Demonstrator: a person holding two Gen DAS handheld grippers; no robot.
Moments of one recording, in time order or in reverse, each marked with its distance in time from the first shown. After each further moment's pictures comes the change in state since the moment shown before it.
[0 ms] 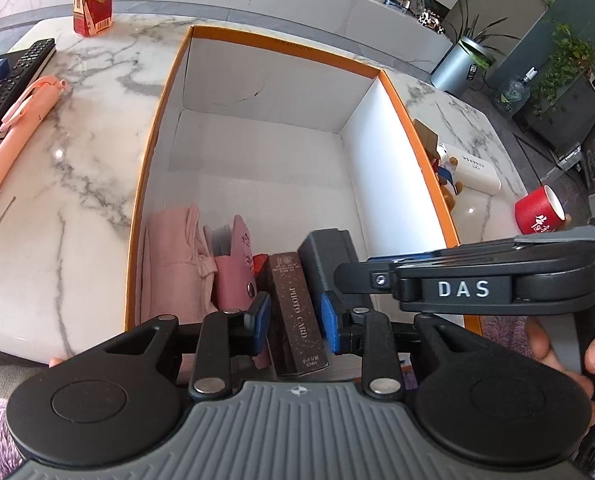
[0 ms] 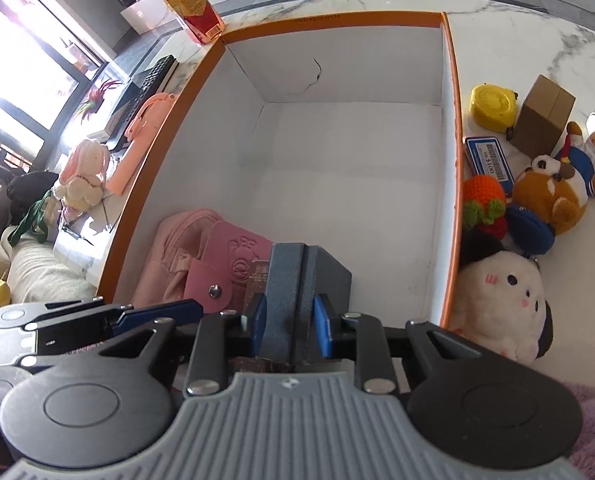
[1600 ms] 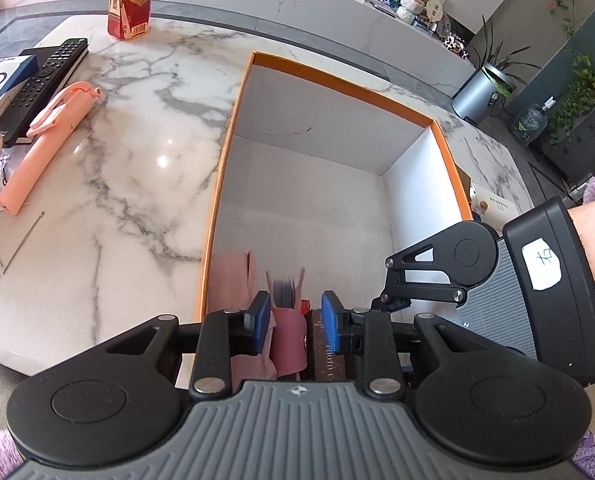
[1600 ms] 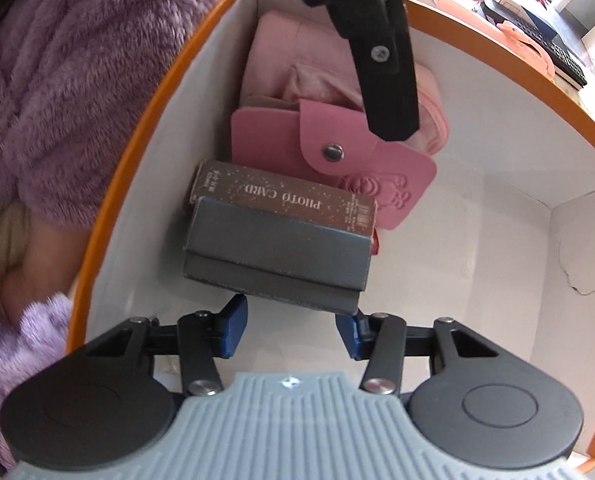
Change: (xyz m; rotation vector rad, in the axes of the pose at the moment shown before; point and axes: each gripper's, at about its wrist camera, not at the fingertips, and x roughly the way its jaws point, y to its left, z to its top) left arm -0.005 0.041 0.028 -0.072 -0.030 0.017; right arm 0.061 0.012 0.012 -1.529 0.350 0.181
